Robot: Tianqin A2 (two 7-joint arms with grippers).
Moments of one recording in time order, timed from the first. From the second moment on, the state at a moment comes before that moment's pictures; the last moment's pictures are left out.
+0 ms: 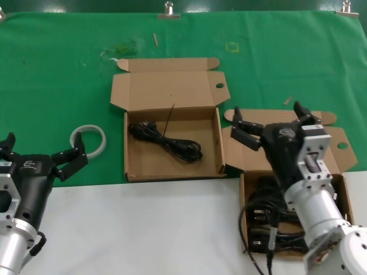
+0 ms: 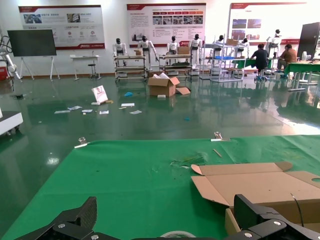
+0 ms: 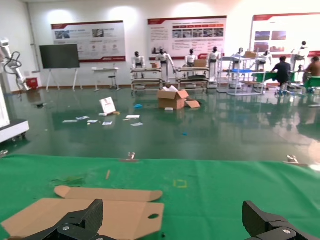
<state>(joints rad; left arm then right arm) 0.00 -0.30 1.60 -1.60 -1.80 0.00 0.00 0.16 0.15 -1.81 1.52 2.02 0.13 -0.27</state>
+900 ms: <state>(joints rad) 0.00 -0.30 1.60 -1.60 -1.80 0.00 0.00 0.02 0.15 -1.63 1.59 1.83 0.02 -0.04</state>
